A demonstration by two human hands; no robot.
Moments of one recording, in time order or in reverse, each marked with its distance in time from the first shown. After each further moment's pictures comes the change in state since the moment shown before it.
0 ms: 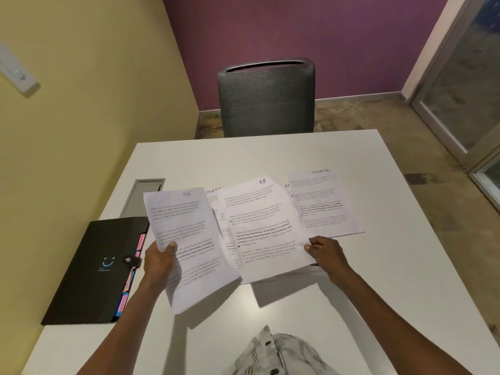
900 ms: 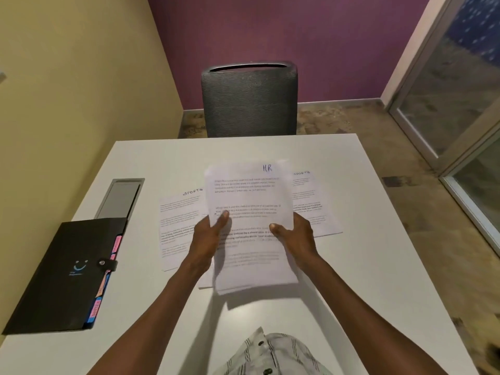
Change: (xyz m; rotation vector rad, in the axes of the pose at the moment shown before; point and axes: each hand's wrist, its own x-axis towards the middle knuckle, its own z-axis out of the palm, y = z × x) left_hand -0.060 0.071 0.124 -0.233 -0.368 0.116; right_hand -0.021 -0.061 0.007 0.264 0.008 -0.220
